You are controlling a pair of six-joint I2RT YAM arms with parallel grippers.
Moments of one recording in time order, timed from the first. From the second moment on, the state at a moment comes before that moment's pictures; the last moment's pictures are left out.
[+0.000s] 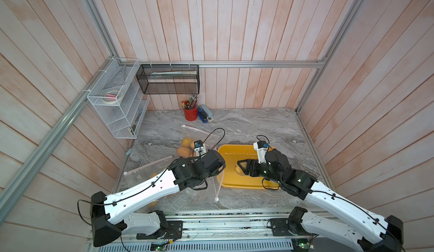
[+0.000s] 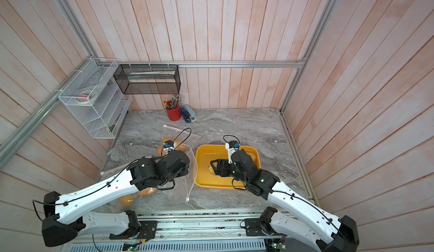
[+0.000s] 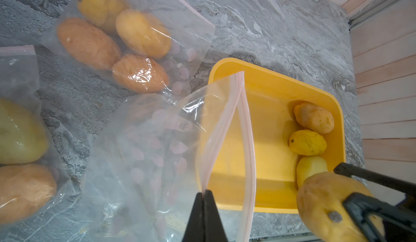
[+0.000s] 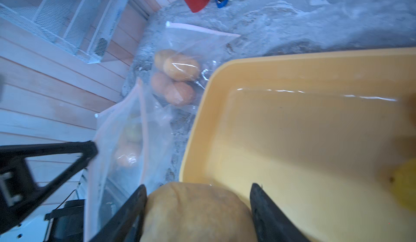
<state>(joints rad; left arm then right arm) -1.05 1.25 1.19 -0.93 -0.42 -1.09 0.85 0.93 0.76 -0.34 -0.02 0.73</state>
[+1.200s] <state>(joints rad) -0.99 1.26 1.21 -0.90 -0.32 -0.97 0.89 1.24 0.45 0.87 -0.46 0.28</state>
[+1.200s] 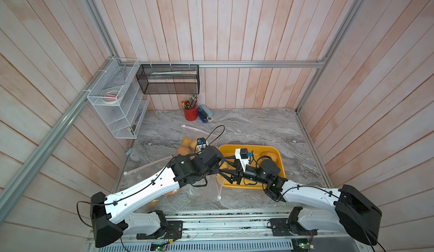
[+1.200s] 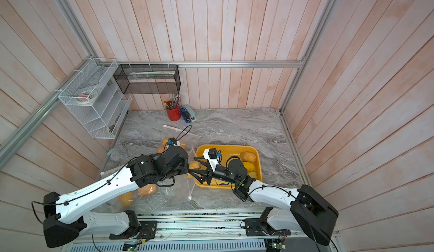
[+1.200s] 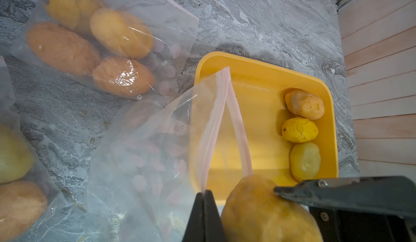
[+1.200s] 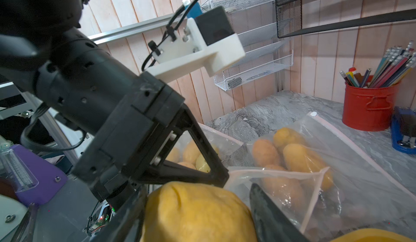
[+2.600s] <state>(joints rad) -0.91 1.19 1.23 -0.93 -0.31 -0.94 0.93 1.06 0.58 0.36 -0.01 0.34</state>
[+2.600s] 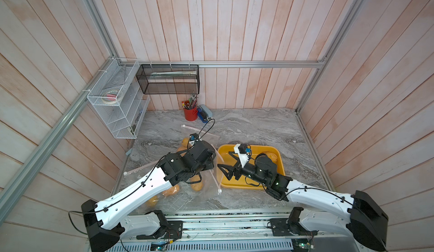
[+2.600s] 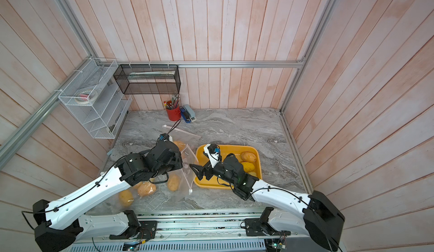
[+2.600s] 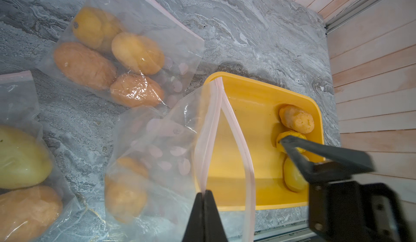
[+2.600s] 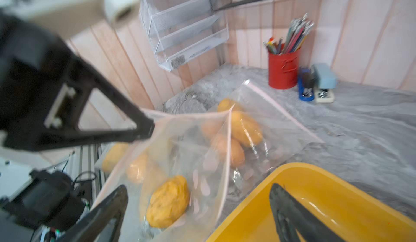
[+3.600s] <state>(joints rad) -0.91 1.17 1.16 -0.90 -0.31 -0.95 0.47 1.00 0.69 -0.61 0.26 0.67</state>
